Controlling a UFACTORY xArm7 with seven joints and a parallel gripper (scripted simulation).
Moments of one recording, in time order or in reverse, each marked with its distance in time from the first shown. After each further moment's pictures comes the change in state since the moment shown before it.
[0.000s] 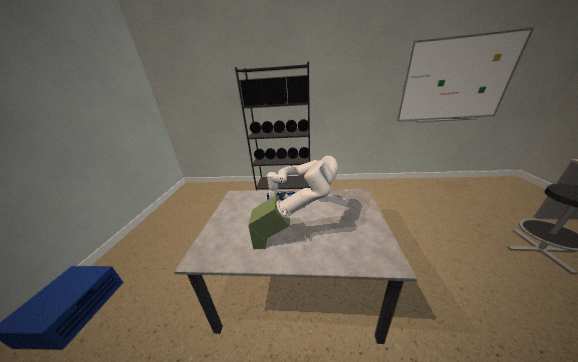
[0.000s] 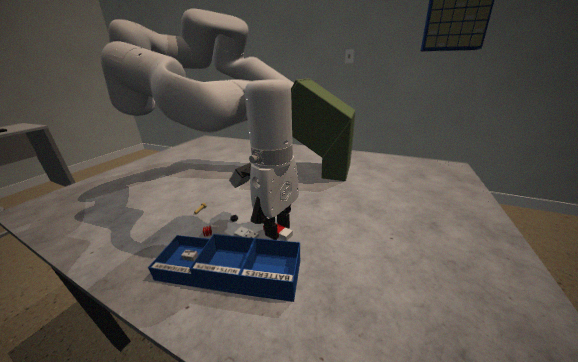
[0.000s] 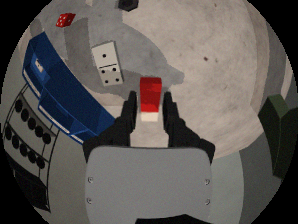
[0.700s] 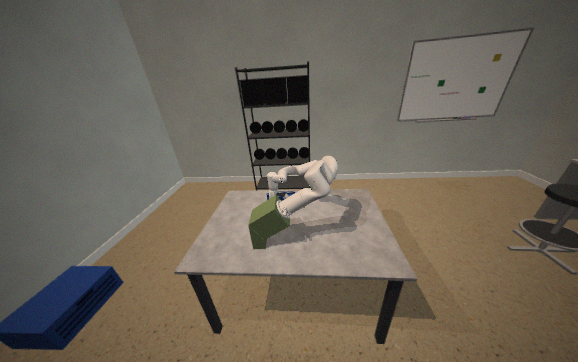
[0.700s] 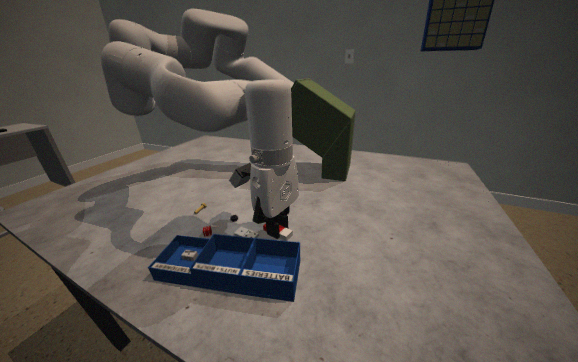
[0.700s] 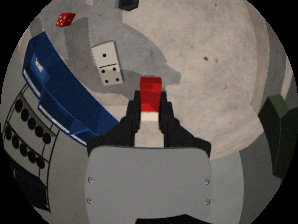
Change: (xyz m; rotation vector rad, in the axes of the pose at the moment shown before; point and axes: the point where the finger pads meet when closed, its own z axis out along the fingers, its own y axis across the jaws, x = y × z) arm 0.000 0.000 0.000 0.000 -0.001 0.000
